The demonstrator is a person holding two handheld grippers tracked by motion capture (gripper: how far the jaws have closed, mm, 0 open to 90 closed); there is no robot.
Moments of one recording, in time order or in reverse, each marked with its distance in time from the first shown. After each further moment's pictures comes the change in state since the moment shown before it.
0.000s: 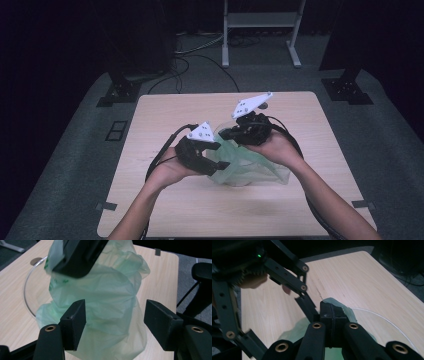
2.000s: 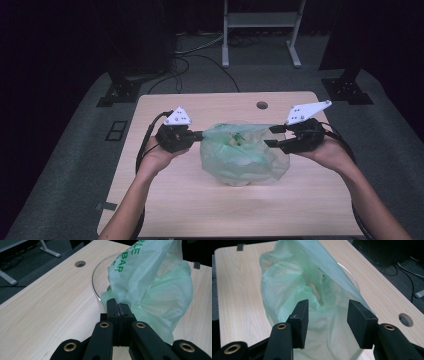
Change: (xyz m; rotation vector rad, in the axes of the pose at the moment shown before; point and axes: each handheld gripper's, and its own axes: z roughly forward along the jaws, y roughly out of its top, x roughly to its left) left arm 0.049 -0.020 -0.026 -0.069 0.172 -0.071; right arm -0.037 -0.080 -0.080 0.037 -0.126 -0.021
